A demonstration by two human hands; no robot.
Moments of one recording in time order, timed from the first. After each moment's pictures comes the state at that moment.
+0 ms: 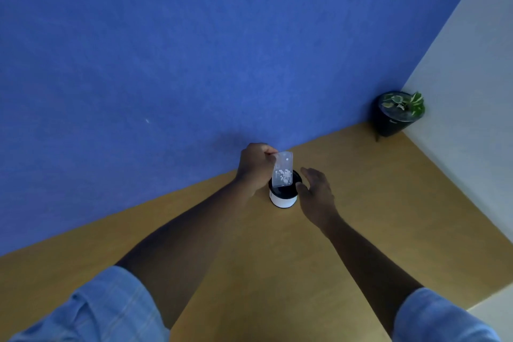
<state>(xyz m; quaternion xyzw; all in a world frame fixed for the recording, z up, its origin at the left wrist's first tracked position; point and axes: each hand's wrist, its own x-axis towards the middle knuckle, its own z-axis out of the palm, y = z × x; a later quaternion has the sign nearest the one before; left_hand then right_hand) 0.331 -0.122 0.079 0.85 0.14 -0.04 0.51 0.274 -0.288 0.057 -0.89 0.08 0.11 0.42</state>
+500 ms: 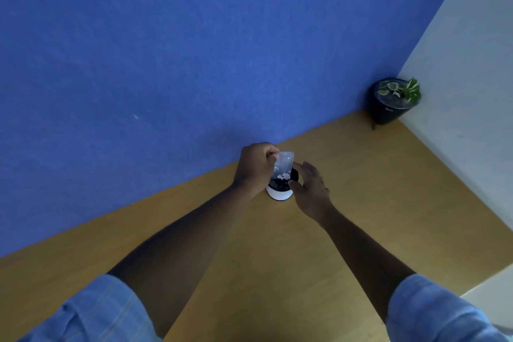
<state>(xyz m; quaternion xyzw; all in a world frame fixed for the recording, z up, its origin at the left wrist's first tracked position) 0.316 -0.130 0.072 0.90 0.03 0.02 0.44 0.275 -0.292 0.048 -0.89 0.06 0.16 0.42</state>
